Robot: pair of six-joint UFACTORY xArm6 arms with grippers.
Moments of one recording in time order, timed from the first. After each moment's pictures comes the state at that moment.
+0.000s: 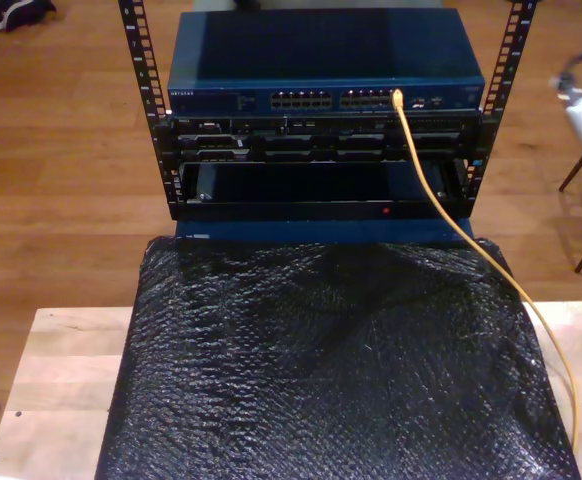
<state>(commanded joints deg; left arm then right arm) 84.3 -26.9 -6.2 -2.8 58.9 -169.5 -20.4 -4.1 -61.7 10.3 54.0 -136.7</state>
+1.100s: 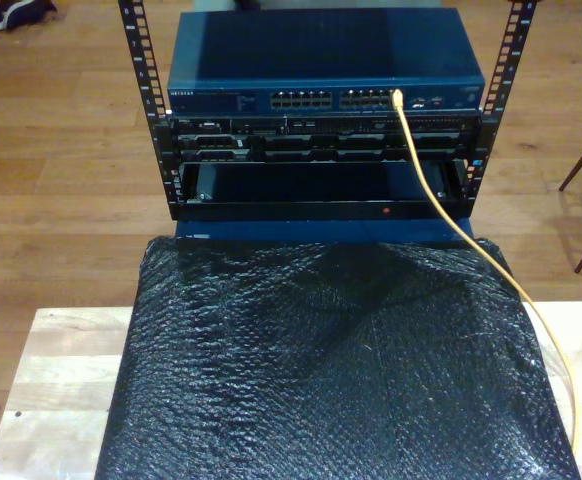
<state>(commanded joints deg) 84.3 -26.9 -6.2 -2.8 58.9 -169.5 -71.3 -27.8 -36.9 5.0 77.0 -169.1</state>
